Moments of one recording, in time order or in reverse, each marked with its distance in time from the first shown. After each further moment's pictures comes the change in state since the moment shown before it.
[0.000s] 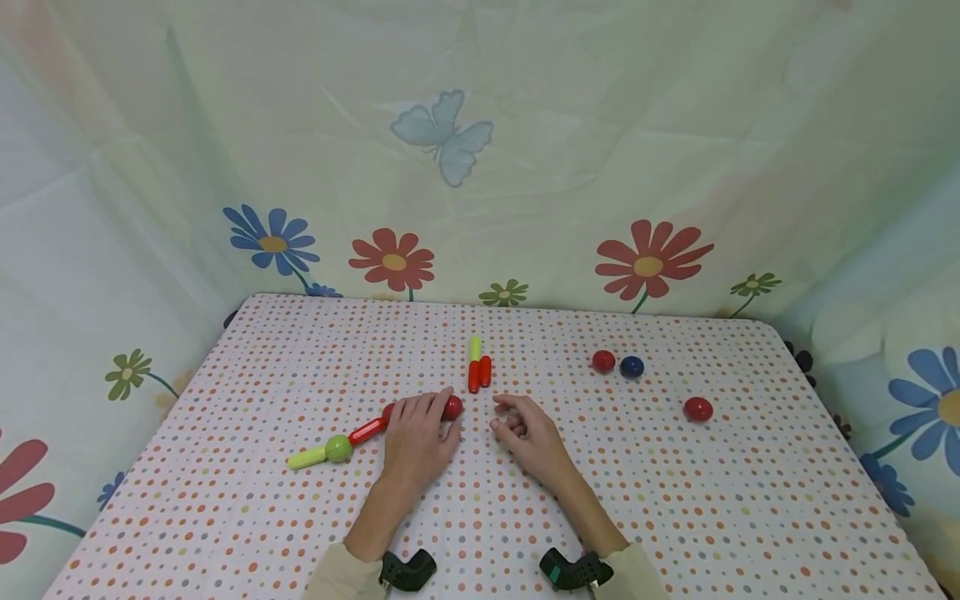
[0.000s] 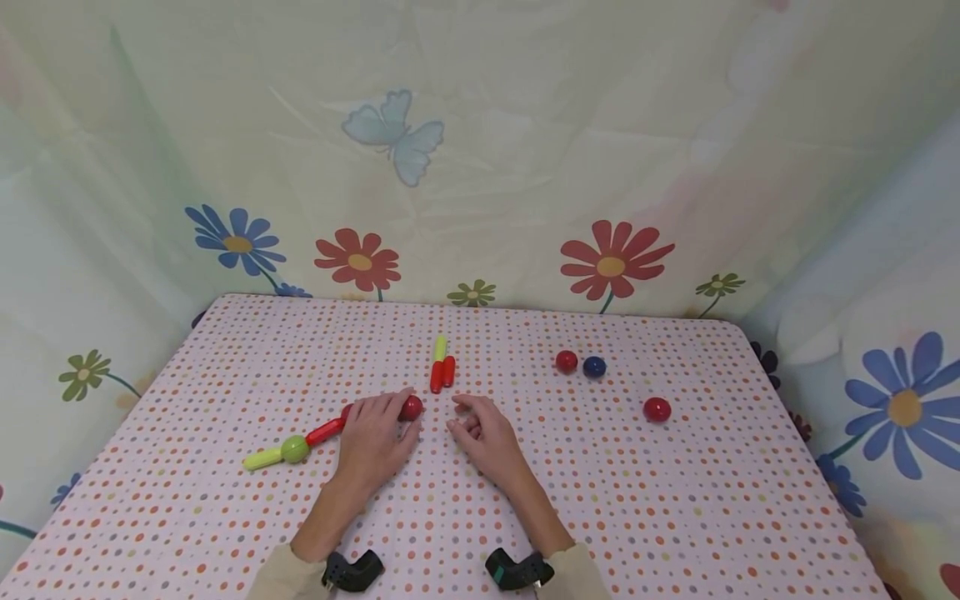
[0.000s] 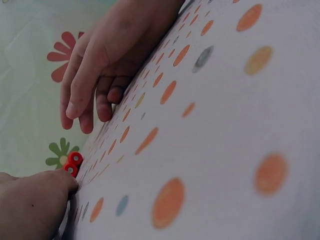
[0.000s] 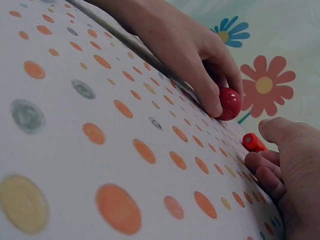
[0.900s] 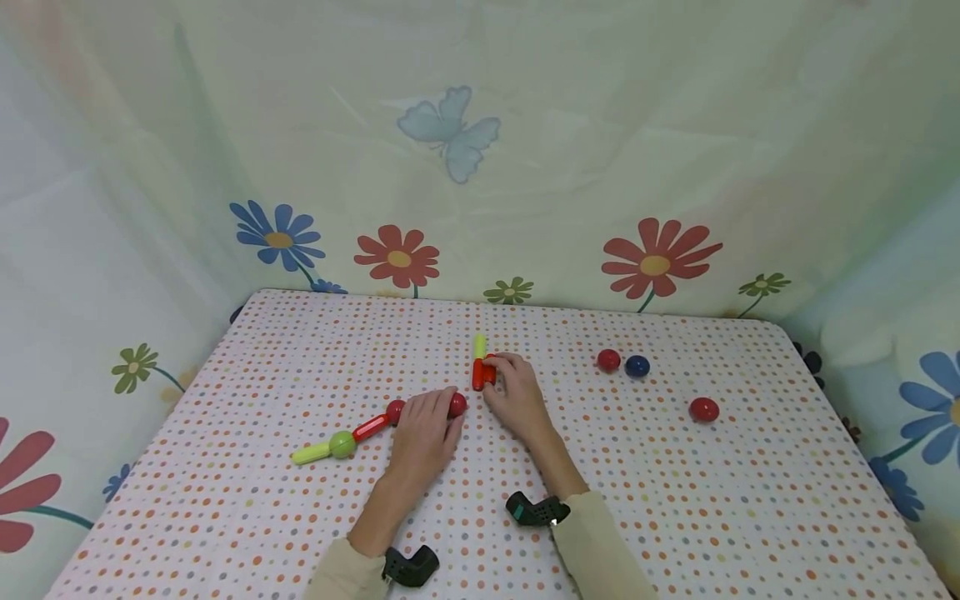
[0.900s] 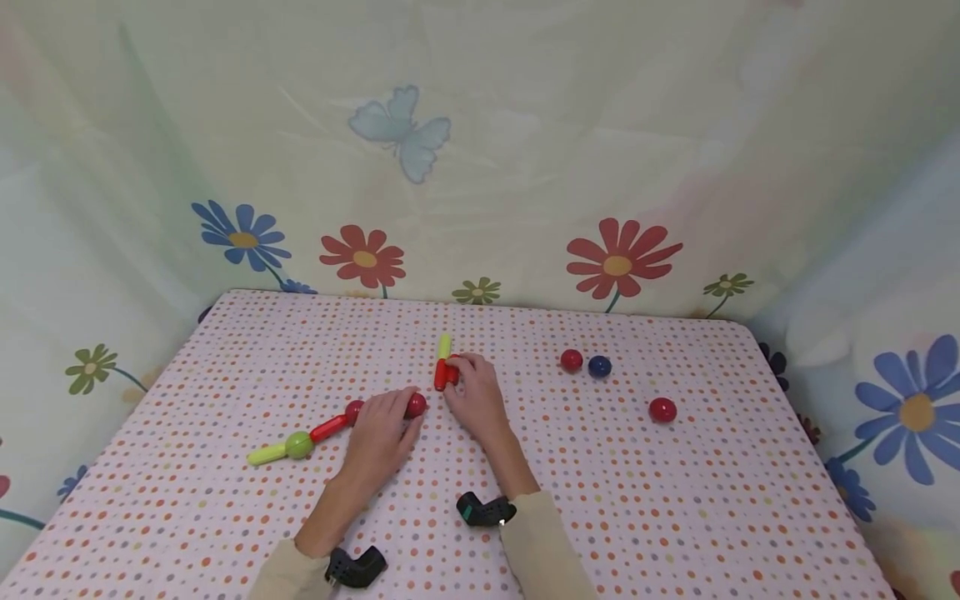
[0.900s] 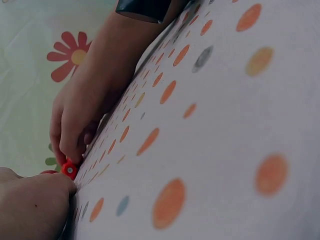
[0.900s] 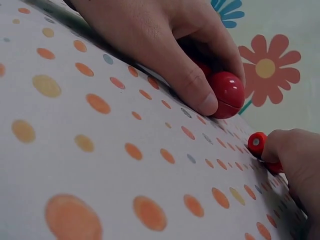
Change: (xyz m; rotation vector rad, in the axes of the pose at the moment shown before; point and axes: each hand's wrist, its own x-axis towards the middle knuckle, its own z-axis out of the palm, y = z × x) left_hand 0.000 0.000 0.003 -0.051 -0.067 0.016; right_hand 0.066 0.003 0.019 -0.252 0.074 -0.038
